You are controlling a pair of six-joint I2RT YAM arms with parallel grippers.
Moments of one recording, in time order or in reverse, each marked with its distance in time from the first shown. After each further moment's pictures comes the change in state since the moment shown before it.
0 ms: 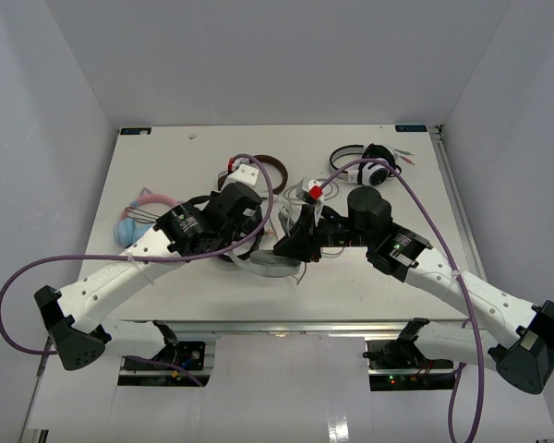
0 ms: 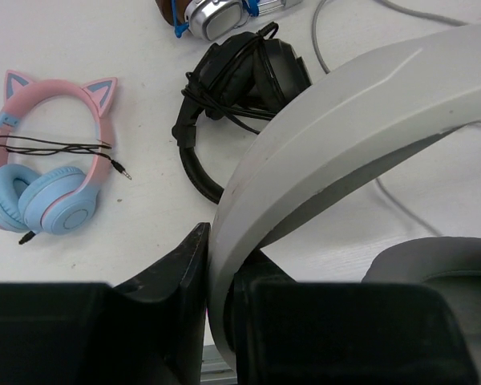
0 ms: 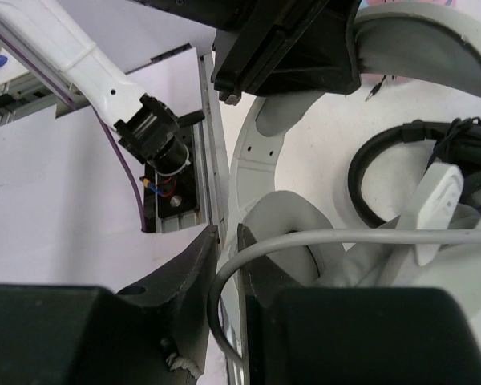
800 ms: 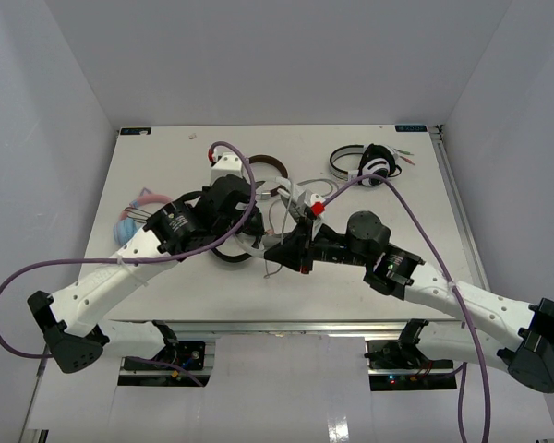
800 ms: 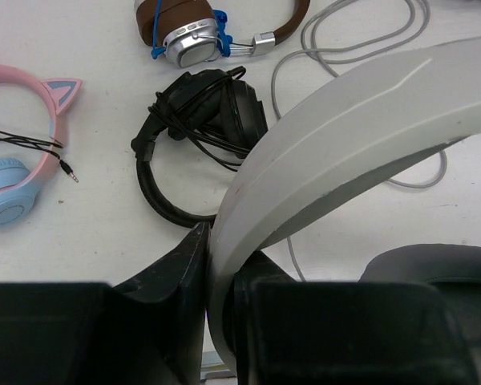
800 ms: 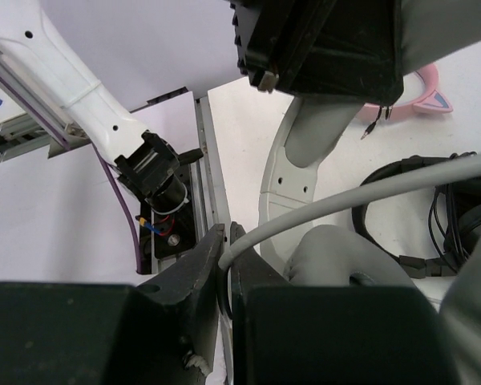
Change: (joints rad) left arm 0.007 -0.032 0.040 0.045 0.008 -0.205; right arm 0.153 -0.053 -0.156 0.266 0.247 0.073
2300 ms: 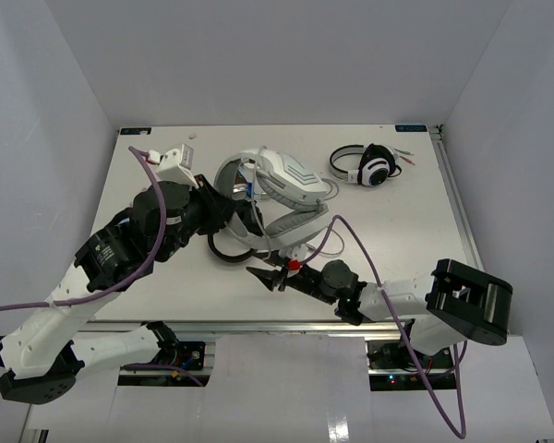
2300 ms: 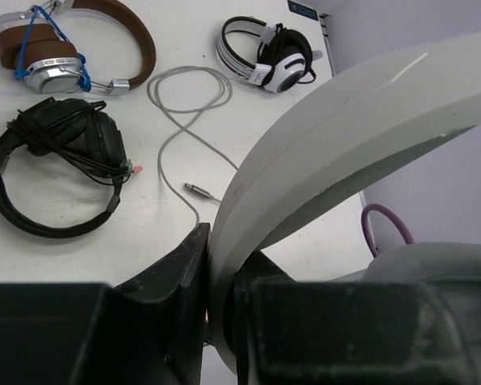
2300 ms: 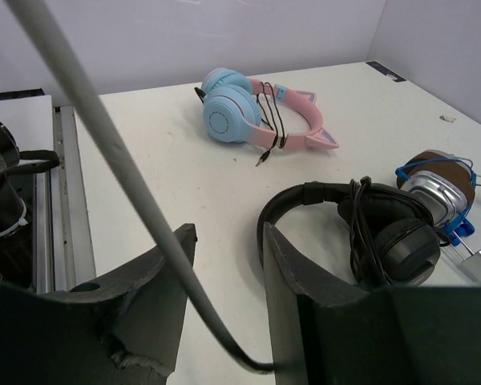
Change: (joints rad) left arm 0.009 -0.256 0.012 0.115 0.201 -0.217; right arm 0.203 0.402 -0.329 0.904 0.432 -0.340
